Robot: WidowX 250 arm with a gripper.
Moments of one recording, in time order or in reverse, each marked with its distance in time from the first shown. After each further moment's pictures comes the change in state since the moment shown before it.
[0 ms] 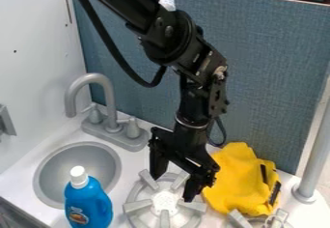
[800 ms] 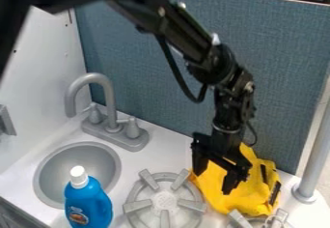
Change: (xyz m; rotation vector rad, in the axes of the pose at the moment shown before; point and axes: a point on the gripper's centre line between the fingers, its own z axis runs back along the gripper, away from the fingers) arm 0.092 -0.019 -0.048 -0.079 -0.055 -0.074
